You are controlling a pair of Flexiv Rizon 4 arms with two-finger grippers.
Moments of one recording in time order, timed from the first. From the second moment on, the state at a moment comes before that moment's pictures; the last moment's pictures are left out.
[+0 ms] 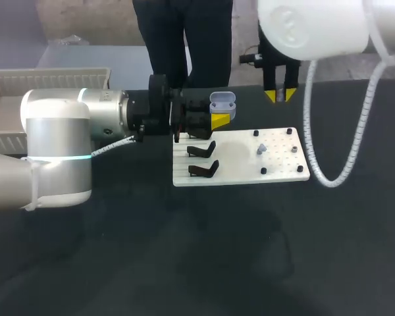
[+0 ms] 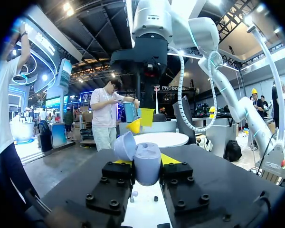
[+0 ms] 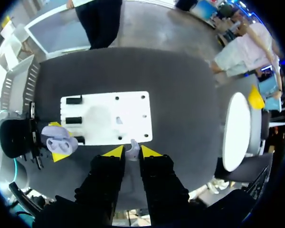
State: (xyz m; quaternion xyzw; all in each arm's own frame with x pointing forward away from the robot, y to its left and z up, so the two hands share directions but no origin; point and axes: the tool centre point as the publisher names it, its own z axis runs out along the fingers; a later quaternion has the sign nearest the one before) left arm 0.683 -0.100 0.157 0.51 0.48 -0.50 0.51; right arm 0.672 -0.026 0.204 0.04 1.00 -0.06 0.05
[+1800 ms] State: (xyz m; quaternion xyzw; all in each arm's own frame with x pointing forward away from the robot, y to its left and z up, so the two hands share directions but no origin) left arm 0.683 -0.100 0.157 0.51 0.48 -0.50 0.51; right arm 0.668 0.074 0.215 0.26 0.96 -0.05 0.01
